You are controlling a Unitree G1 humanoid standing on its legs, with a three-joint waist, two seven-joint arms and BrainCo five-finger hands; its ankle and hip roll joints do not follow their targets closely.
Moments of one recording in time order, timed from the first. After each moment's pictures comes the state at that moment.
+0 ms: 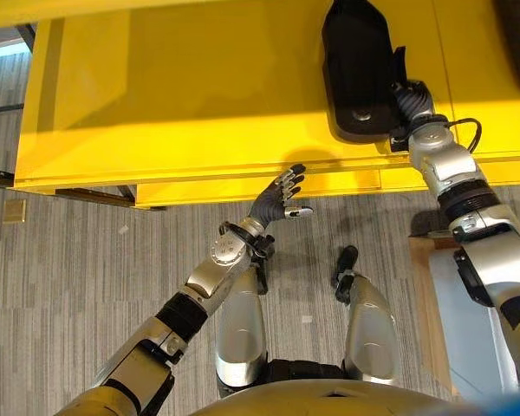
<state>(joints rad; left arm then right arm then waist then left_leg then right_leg) -0.34 0.36 -0.56 0.22 -0.57 -0.16 -0.03 -1.07 -0.51 0.37 0.81 0.31 0.24 -0.28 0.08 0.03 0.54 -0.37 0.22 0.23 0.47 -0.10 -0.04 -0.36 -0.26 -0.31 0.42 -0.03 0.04</state>
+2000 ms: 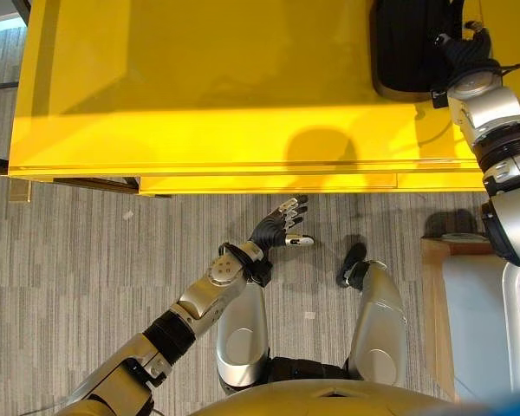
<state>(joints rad) -0.25 0.46 -0.67 0.13 -0.62 -0.12 -0.04 -1.36 -0.61 0.50 1.08 0.30 0.32 -0.38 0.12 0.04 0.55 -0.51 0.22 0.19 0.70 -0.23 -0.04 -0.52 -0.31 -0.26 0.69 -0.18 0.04</state>
